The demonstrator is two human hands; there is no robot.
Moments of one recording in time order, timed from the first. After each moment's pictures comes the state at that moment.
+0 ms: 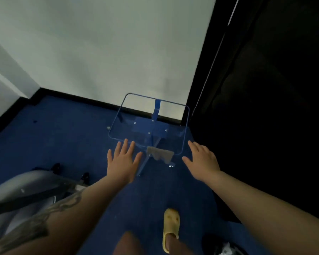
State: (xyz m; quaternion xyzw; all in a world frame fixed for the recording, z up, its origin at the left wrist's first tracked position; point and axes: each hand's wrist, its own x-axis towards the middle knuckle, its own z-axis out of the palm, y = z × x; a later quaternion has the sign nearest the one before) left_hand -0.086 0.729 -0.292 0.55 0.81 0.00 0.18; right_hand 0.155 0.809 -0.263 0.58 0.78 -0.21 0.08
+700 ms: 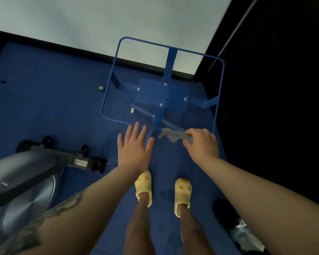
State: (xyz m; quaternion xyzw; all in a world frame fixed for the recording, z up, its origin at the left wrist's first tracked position) left_hand -0.131 0.790 -0.435 0.54 0.80 -0.01 0.27; right_hand 0.058 0.864 -0.427 0.62 0.75 -0.24 0.04
